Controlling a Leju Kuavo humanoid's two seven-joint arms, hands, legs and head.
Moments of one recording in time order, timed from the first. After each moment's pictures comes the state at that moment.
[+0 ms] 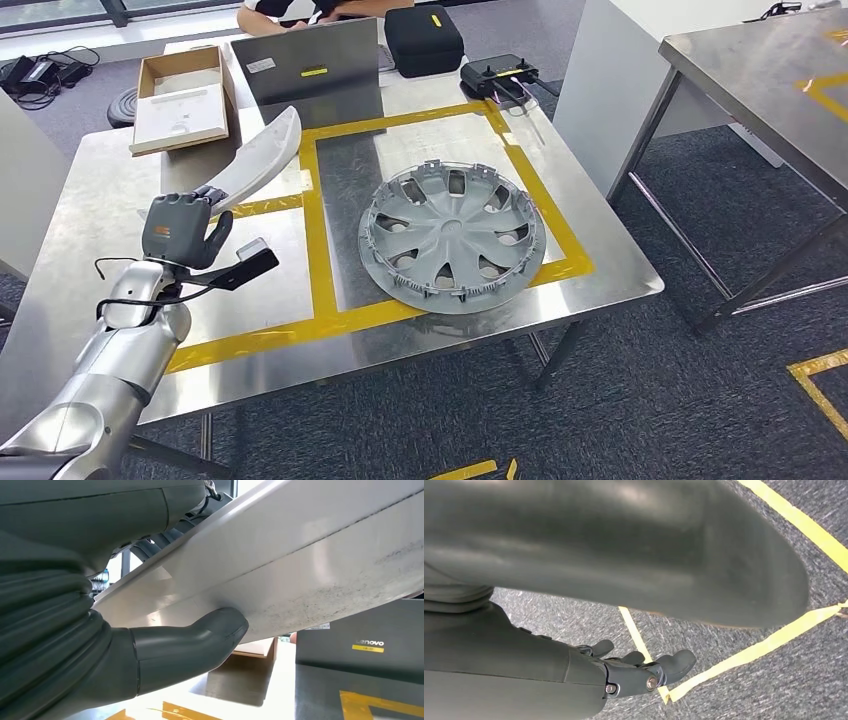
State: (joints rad) left arm -0.80 0.06 -0.14 -0.41 -1.24 0.69 -0.43; right arm -0.09 0.17 -1.35 -0.18 0.93 0.11 -0.19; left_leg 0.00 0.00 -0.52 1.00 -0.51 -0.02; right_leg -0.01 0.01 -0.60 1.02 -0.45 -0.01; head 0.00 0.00
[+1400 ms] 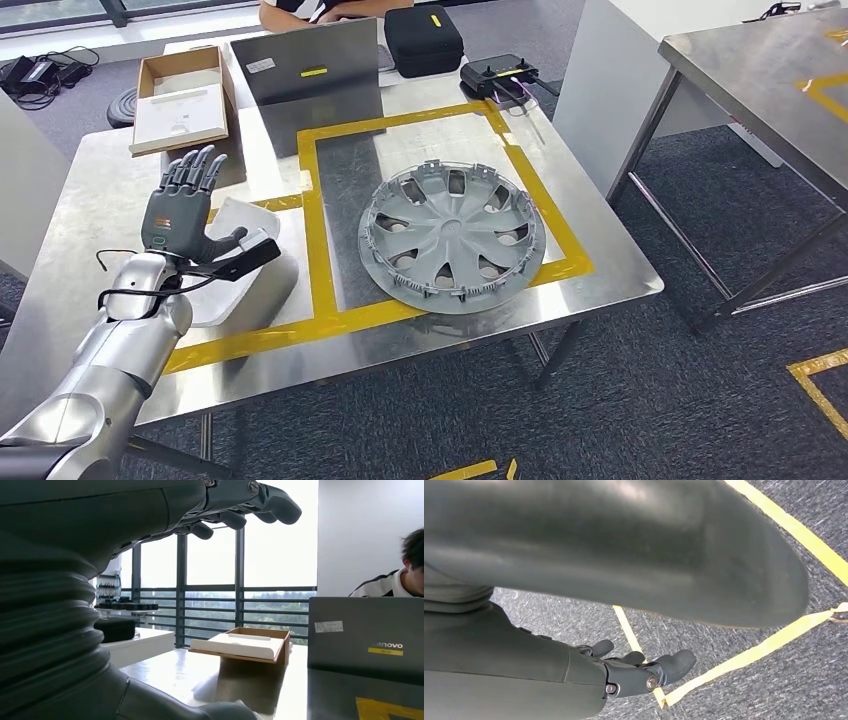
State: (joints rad) left arm -0.83 0.06 -0.14 -0.39 -1.30 0.68 -0.36; right arm -0.09 0.17 -1.35 -0.18 0.92 0.13 -0.20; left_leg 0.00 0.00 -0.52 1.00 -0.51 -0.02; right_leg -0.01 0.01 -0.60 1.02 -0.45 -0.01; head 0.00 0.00
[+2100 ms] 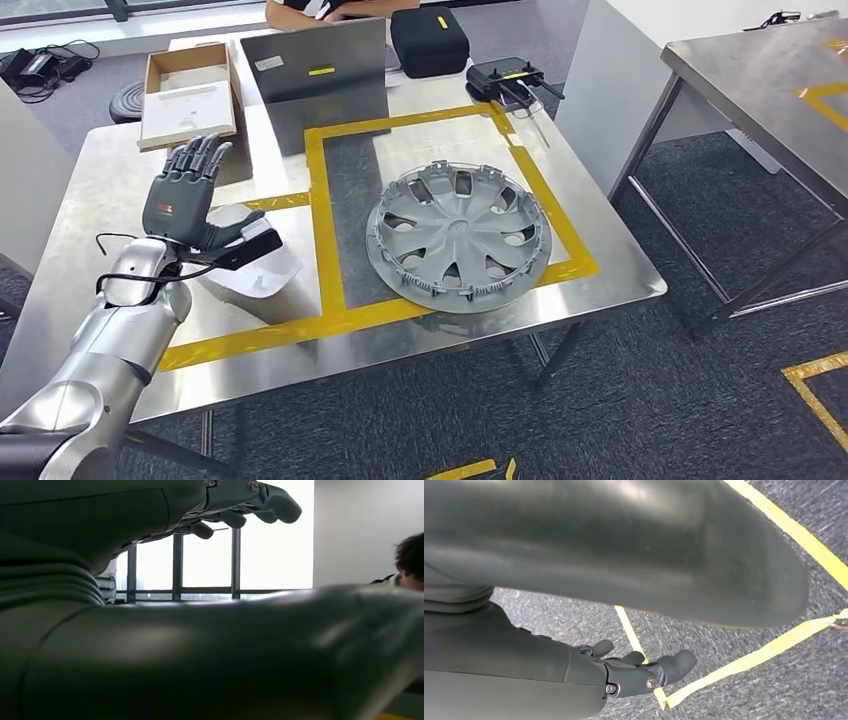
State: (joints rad) left arm -0.86 0.04 -0.14 -0.39 -1.31 0.64 -0.38; right arm -0.09 0.16 -1.35 -0.18 0.93 0.14 -0.20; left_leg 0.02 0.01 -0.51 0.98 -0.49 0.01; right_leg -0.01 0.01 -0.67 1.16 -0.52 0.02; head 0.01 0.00
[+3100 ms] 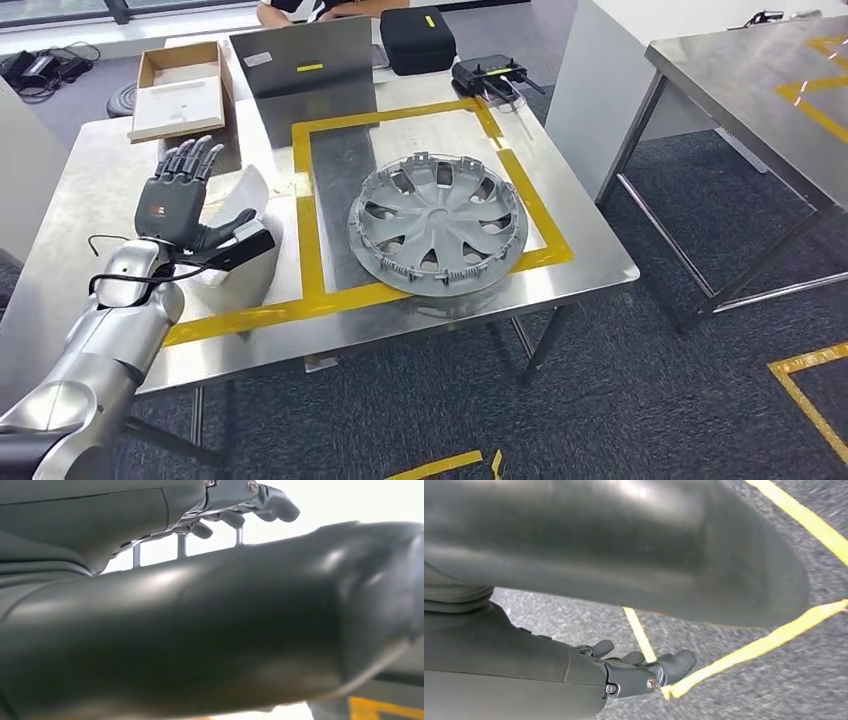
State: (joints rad) left arm -0.86 0.07 -0.14 -0.38 -1.30 0.65 -0.38; right arm -0.09 0.17 -1.35 -0.18 0.93 0.15 -0.18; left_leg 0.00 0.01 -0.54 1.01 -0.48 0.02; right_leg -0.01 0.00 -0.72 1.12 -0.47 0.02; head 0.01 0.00
